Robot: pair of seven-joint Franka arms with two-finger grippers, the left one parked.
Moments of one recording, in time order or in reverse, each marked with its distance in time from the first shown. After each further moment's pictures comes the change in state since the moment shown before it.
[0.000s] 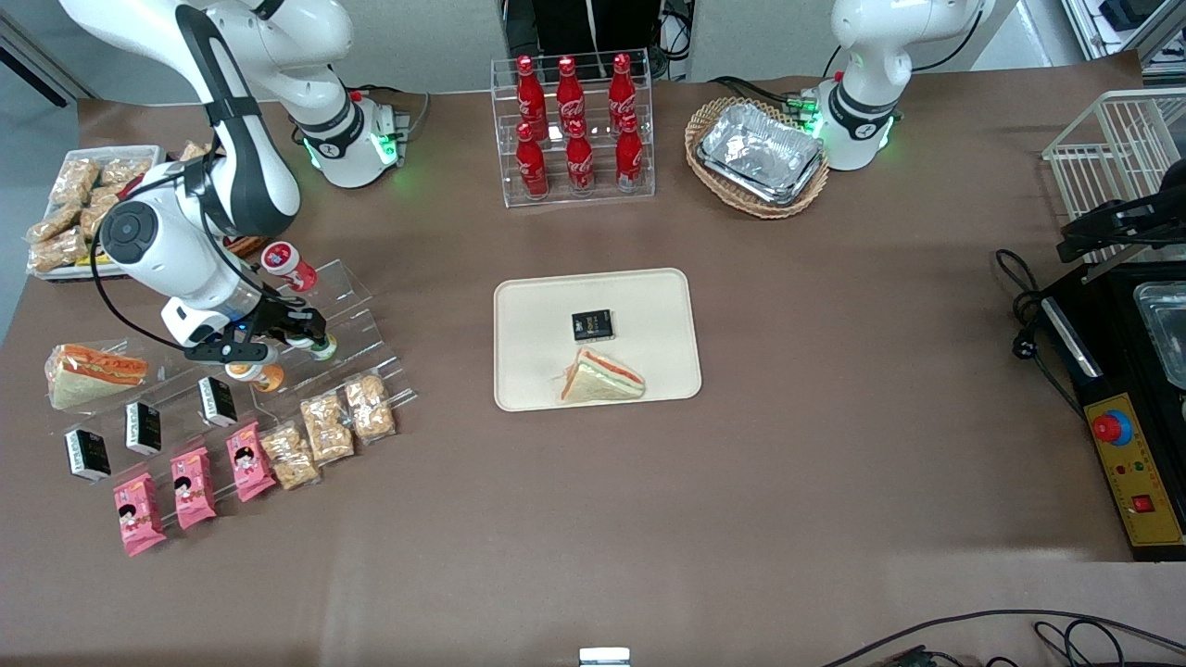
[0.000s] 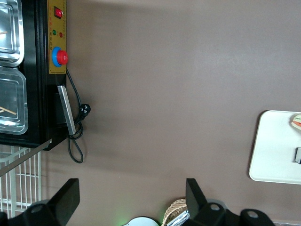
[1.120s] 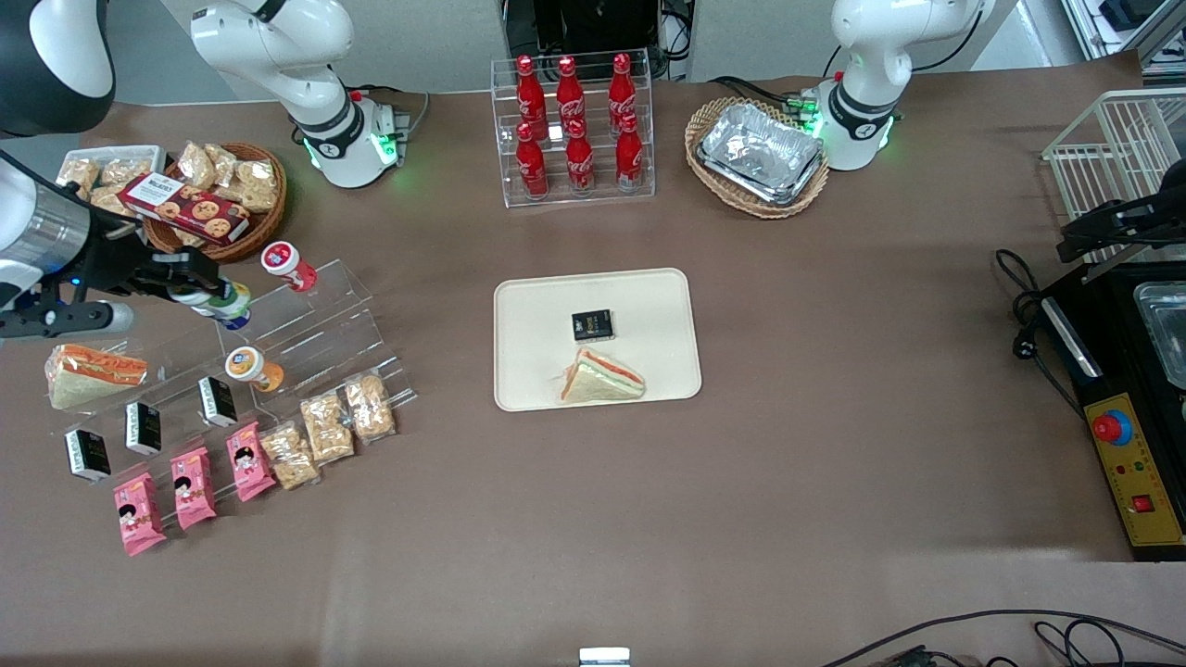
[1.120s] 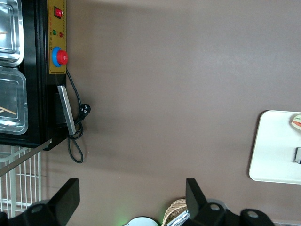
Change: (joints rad) arm 0.004 0.056 -0.011 0.790 0.025 -0.870 -0.037
